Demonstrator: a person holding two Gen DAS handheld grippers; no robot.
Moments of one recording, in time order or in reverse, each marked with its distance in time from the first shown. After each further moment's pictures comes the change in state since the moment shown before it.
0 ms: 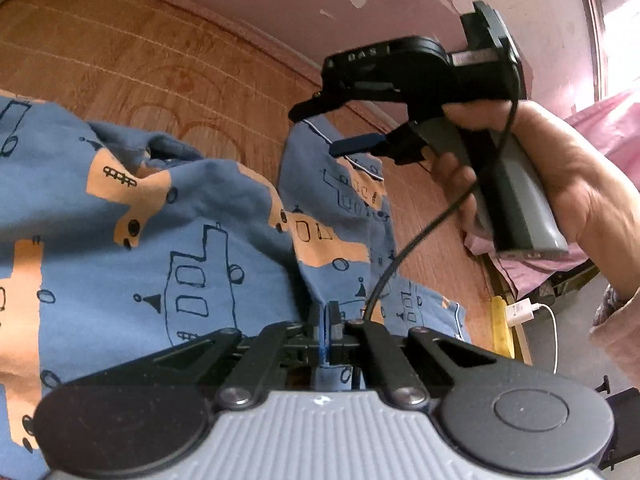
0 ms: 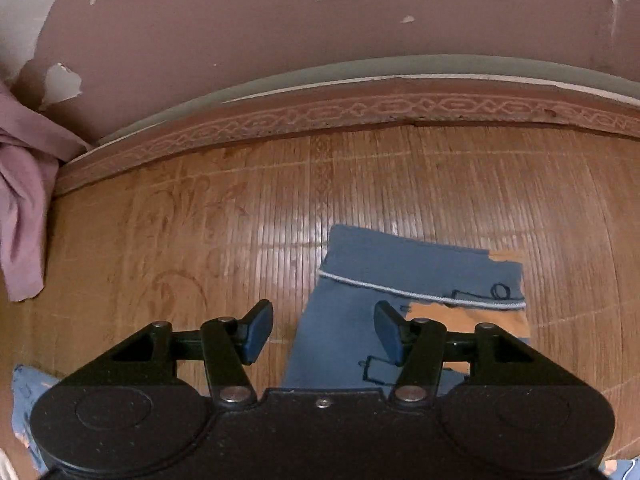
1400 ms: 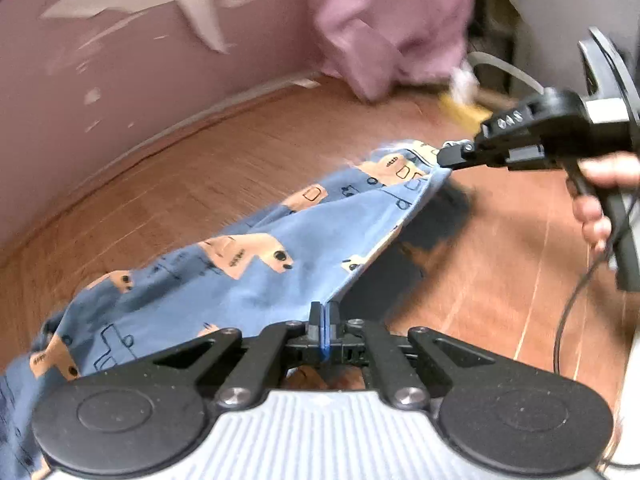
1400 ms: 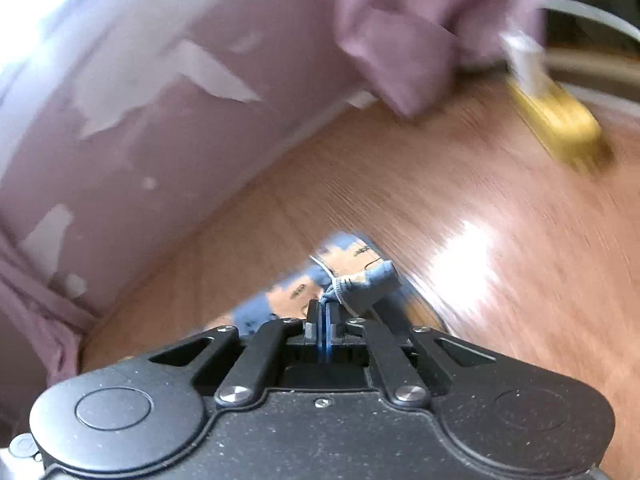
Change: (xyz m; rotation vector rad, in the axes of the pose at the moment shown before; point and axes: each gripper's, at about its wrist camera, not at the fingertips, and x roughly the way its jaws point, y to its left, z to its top) left arm 0.003 -0.147 -0.112 1.010 0.087 0.218; right arm -0.165 -0.203 -0.314 0.576 -0.604 0.071
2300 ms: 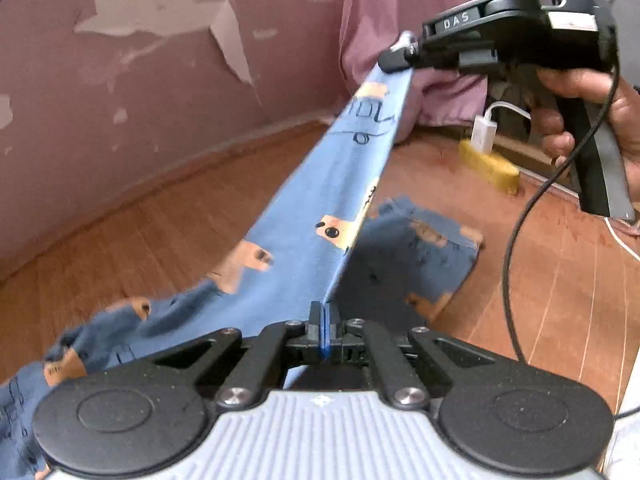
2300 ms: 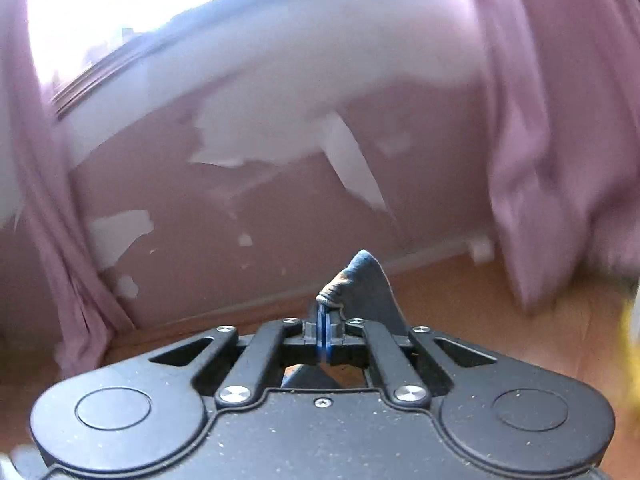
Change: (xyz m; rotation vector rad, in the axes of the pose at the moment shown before) left arm -0.017 0.005 0.025 -0.111 -0.112 0.054; right arm -0.019 0.106 0.083 -0.476 -0.241 0.199
